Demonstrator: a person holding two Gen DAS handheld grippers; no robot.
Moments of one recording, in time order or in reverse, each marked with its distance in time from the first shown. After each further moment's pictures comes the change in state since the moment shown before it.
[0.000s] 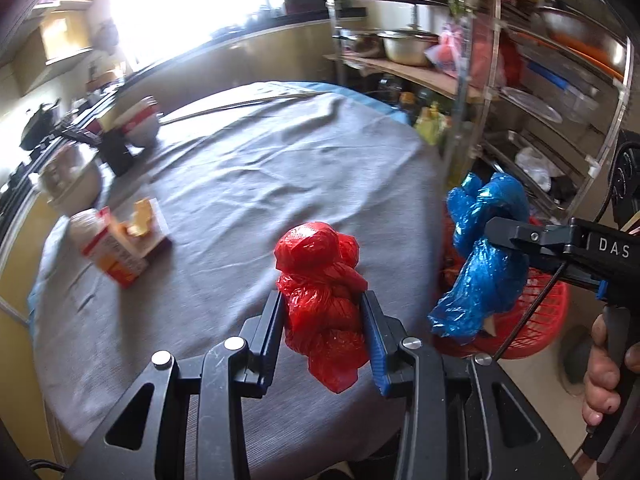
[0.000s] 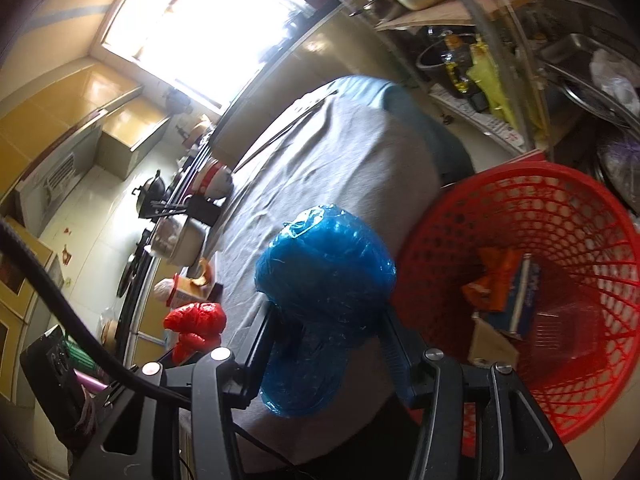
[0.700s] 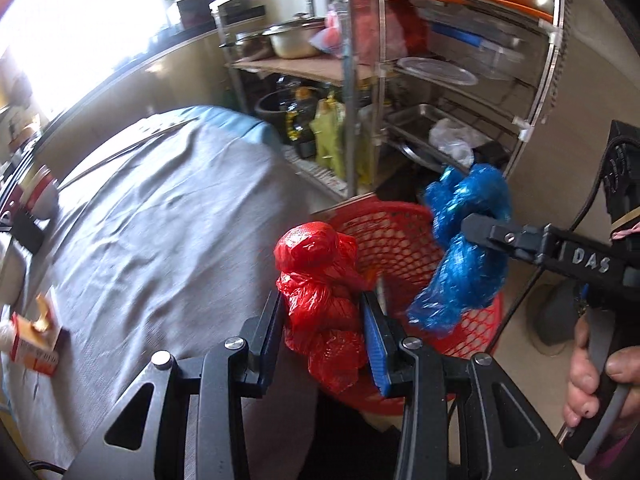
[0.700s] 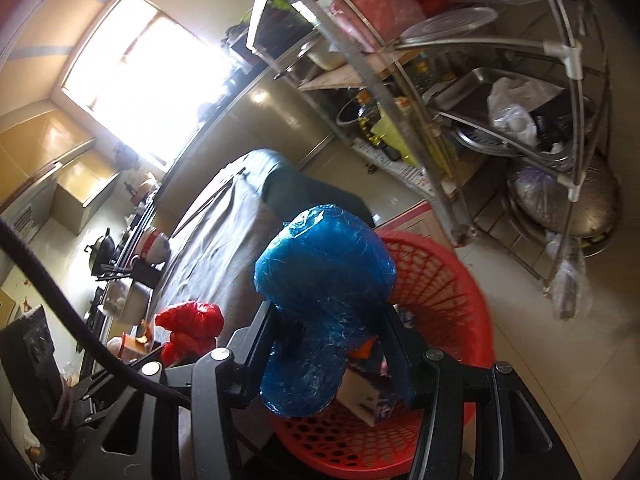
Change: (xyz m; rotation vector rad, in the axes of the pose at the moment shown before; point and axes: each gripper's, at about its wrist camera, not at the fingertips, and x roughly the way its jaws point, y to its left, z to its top) left arm 0.029 -0.122 0.049 0.221 0.012 -0.198; right arm -0.080 -0.084 0.025 0.081 -0.192 -0.197
